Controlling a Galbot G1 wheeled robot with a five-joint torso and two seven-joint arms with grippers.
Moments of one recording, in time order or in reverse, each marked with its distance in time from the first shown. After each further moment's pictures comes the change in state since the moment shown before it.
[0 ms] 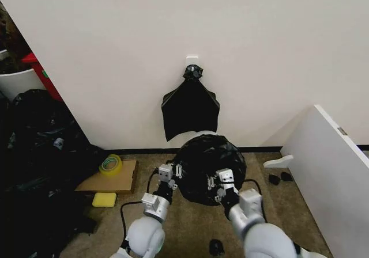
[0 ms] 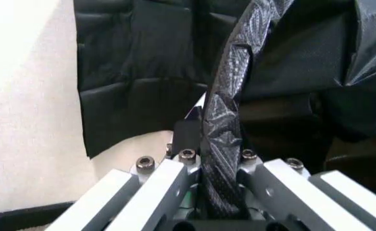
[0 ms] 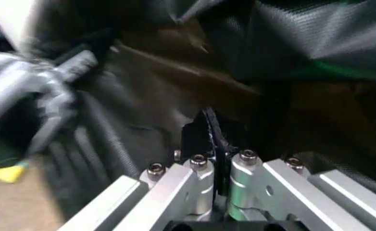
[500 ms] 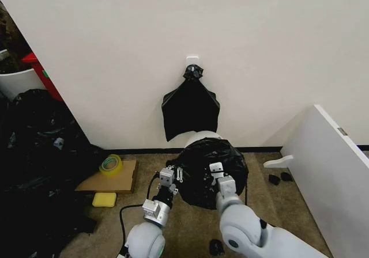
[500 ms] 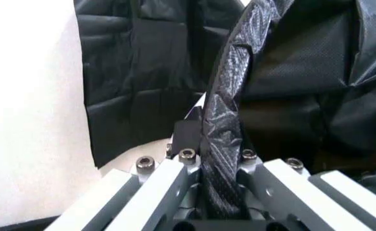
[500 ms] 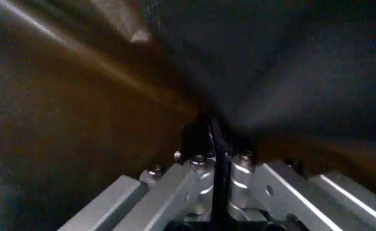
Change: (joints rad) left arm 0.051 0.005 -0.010 -0.048 0.069 -0.030 -0.001; right arm 0.173 0.124 -0.090 -0.229 -0.016 -0.091 0.109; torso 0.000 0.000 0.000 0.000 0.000
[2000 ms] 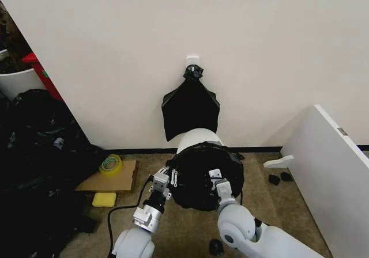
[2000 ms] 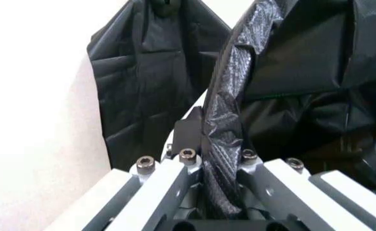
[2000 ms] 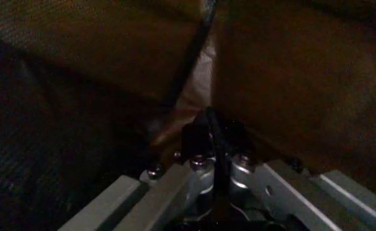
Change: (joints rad) left arm 0.063 0.048 -0.063 -0.054 0.087 -0.074 0.053; right arm -0.025 -0.005 0.020 -0.096 -0.035 0.024 -0.099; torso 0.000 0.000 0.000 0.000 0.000
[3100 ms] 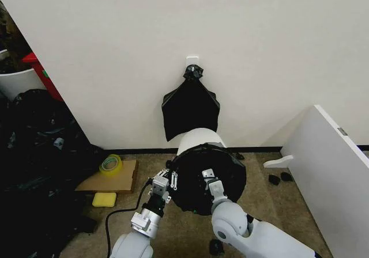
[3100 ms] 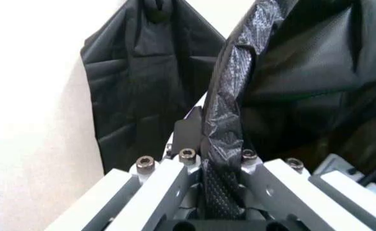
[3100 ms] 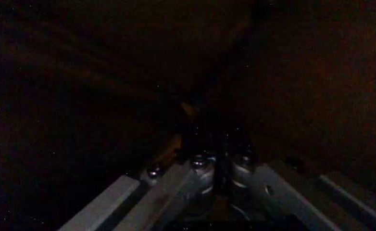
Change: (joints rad) left arm 0.034 -0.003 -0.005 -0.024 0.001 -0.019 0.025; right arm 0.055 0.031 -0.056 -0.072 -0.010 -0.035 -0.004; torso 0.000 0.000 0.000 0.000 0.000
